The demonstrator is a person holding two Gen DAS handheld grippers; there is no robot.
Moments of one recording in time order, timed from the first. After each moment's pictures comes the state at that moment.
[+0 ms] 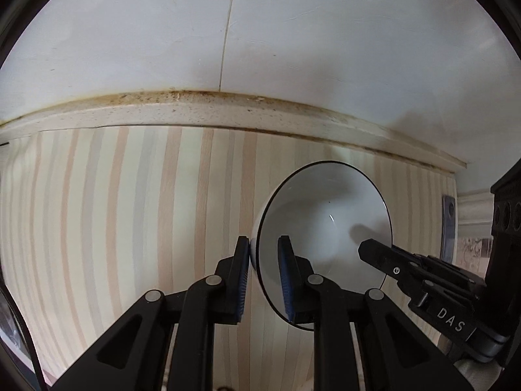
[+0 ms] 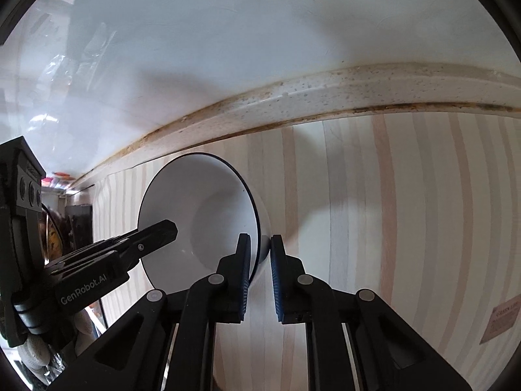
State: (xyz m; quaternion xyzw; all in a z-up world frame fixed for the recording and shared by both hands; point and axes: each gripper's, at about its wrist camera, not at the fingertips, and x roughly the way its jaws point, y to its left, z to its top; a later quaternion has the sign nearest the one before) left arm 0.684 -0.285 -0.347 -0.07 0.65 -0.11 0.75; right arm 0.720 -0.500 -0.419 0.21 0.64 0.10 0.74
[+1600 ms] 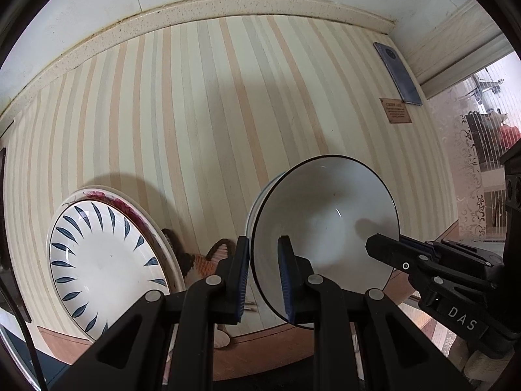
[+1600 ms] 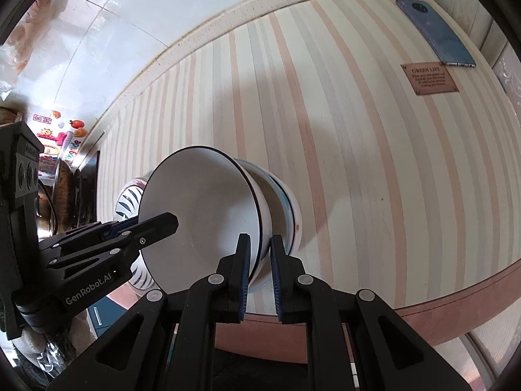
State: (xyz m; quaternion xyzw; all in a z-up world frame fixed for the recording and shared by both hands) left arm 0.473 -0.341 -0.331 0.05 0.66 -0.19 0.72; right arm 0.443 -0.543 -0.380 0.24 0.64 0.05 0.73
